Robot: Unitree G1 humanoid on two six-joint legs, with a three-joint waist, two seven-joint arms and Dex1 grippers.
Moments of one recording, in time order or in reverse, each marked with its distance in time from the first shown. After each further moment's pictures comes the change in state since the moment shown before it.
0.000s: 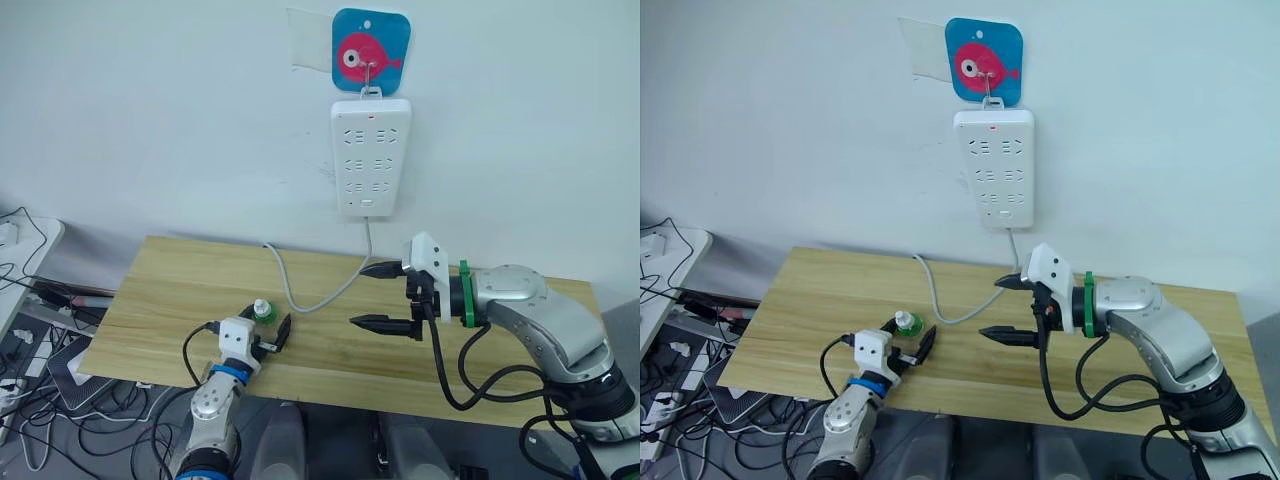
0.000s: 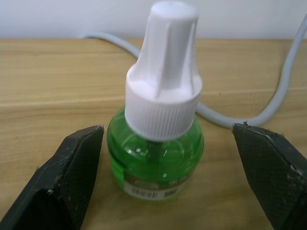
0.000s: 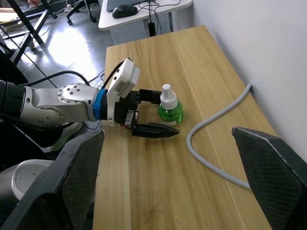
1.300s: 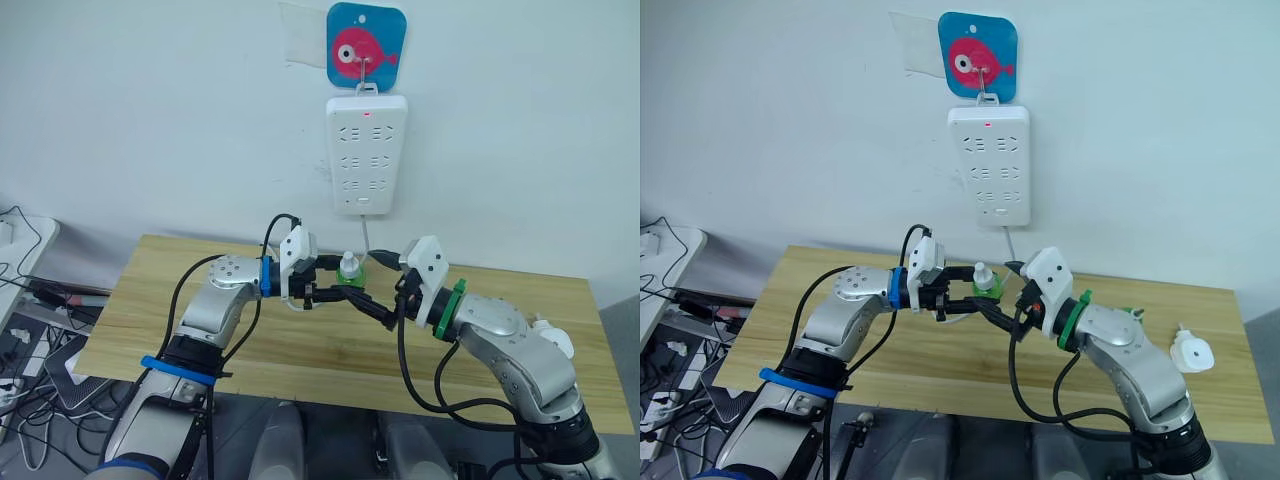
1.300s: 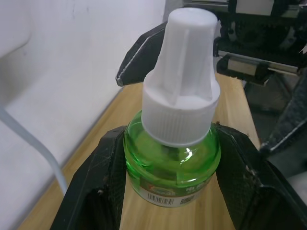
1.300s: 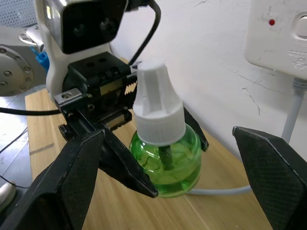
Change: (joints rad) left arm -0.440 0.273 -0.348 -0.495 -0.214 0.750 -0.757; right arm 0.197 0.251 -0.027 -0.083 -0.115 -0.078 -0.396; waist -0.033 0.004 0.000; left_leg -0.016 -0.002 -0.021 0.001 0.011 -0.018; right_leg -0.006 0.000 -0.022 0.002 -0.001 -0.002
